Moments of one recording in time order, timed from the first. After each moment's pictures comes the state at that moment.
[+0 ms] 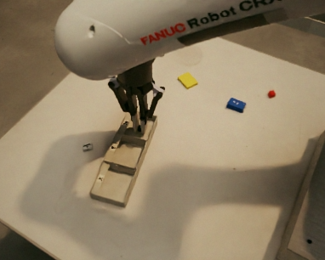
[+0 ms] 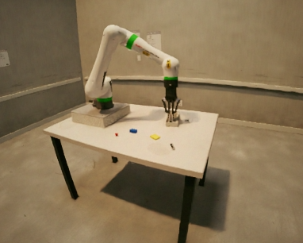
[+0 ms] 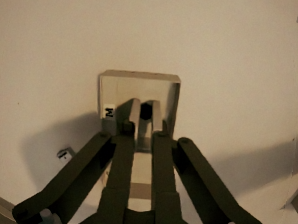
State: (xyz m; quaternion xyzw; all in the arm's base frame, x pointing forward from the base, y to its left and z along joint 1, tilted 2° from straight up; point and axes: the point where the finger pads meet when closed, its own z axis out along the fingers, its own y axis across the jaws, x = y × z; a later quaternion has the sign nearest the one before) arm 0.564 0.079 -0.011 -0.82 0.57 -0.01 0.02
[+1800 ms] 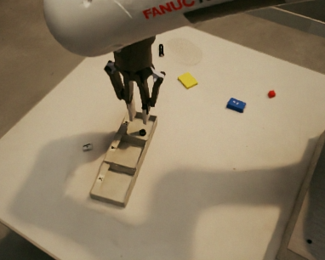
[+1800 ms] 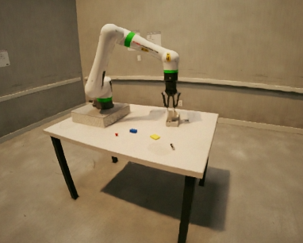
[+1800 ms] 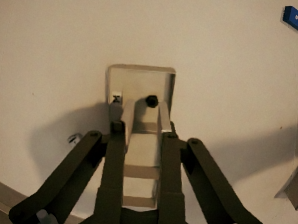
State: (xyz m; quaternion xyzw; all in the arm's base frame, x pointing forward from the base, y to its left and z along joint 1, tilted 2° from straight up) arm 0.562 0.079 0.033 -0.82 0.57 -0.01 0.02
